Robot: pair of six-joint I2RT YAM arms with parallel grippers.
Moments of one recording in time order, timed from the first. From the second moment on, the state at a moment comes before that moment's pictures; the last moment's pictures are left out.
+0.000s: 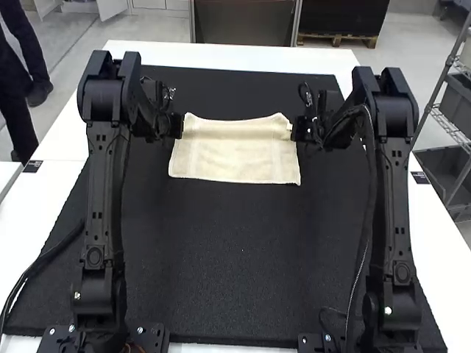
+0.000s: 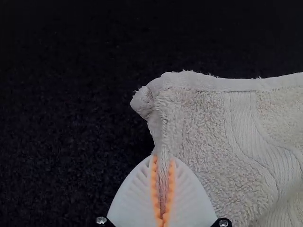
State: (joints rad) left arm 0.07 2.38 1.44 0.38 0.33 0.11; right arm 0.07 2.40 1.45 0.46 -0.45 0.09
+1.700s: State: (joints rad) left arm 0.12 2.05 1.08 0.47 0.42 0.15; right arm 0.05 2.14 1.11 0.52 -0.53 0.07
